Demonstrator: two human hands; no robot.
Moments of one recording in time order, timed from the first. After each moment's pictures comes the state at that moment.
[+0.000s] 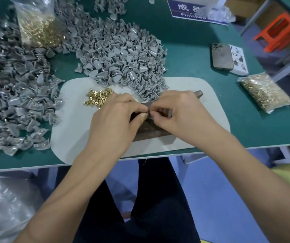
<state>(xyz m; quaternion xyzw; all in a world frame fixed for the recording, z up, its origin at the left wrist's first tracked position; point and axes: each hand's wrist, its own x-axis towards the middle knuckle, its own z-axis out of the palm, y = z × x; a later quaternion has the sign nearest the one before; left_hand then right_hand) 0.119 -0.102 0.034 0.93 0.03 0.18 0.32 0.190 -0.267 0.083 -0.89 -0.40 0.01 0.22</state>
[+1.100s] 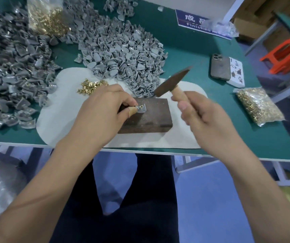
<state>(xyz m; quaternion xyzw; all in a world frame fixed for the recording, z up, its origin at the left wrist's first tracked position) 0.117 -0.109 0.037 0.94 0.04 0.18 0.30 0.183 -0.344 0.087 -0.91 -0.27 0.03 0.31</state>
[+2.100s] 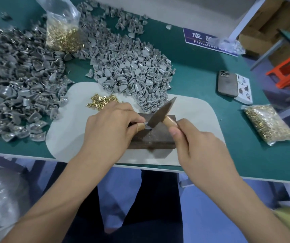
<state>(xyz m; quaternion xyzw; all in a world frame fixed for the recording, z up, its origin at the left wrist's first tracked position) 0.113 -0.115 0.041 0.94 0.09 0.21 0.25 0.151 -0.315 0.095 -0.95 -0.28 -0.03 0.11</state>
